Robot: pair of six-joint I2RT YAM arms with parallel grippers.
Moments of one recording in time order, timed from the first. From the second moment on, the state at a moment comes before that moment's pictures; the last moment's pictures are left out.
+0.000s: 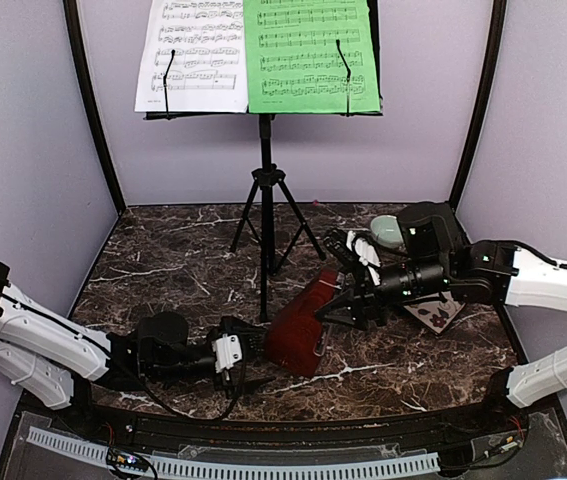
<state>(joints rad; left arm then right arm) -1.22 1.34 0.38 0.65 -0.02 0.38 0.98 1.17 0.94 -0.29 -0.41 -0.08</state>
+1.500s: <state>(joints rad) -1.17 1.57 0.48 0.76 -0.14 0.20 1.02 1.21 0.93 -0.28 -0.14 0.01</state>
